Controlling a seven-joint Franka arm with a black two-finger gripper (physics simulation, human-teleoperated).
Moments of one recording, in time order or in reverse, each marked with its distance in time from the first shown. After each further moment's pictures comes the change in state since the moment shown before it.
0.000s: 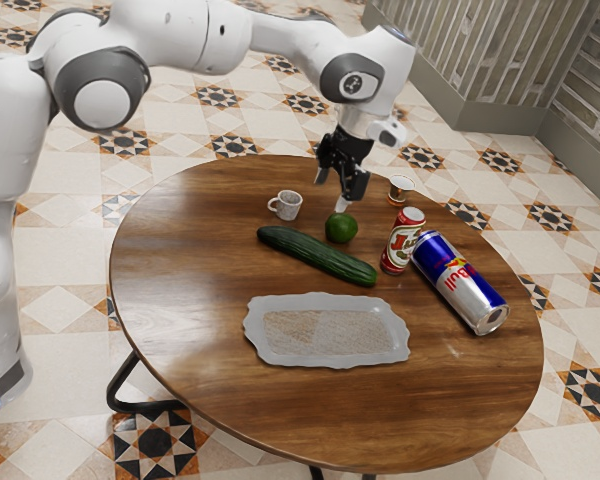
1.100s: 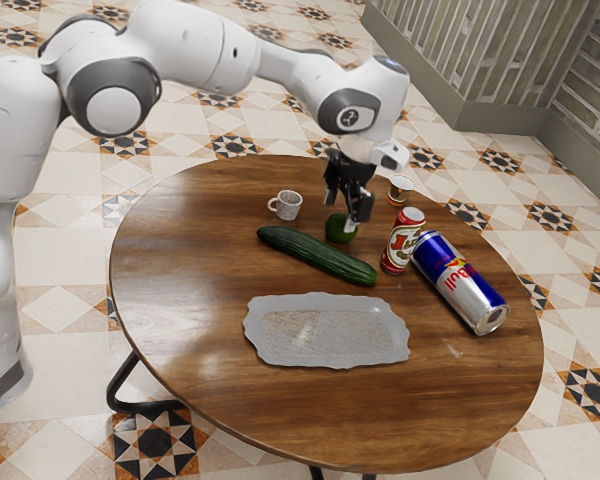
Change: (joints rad) arm 0.004 0.055 -0.005 -0.071 -0.005 0.218 0.004
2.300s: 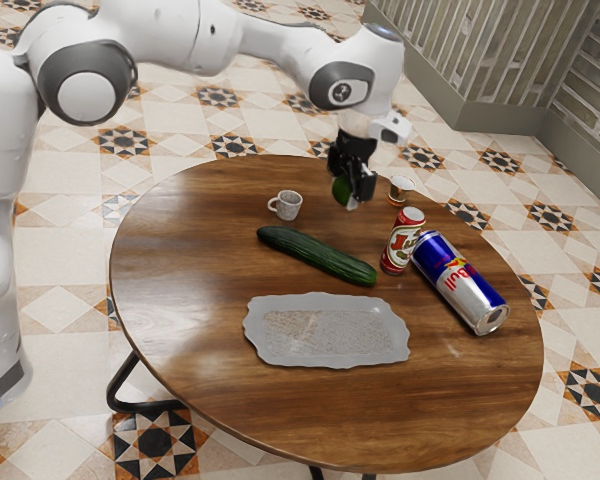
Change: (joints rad) arm -0.001 -0.158 -0.020 -0.047 0.013 0.003 -0.019
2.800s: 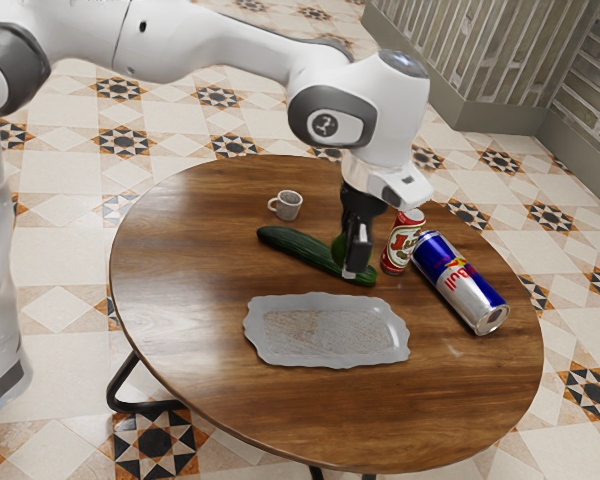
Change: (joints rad) arm -0.113 -0.195 -0.290 -0.172 0.015 -0.062 0.019
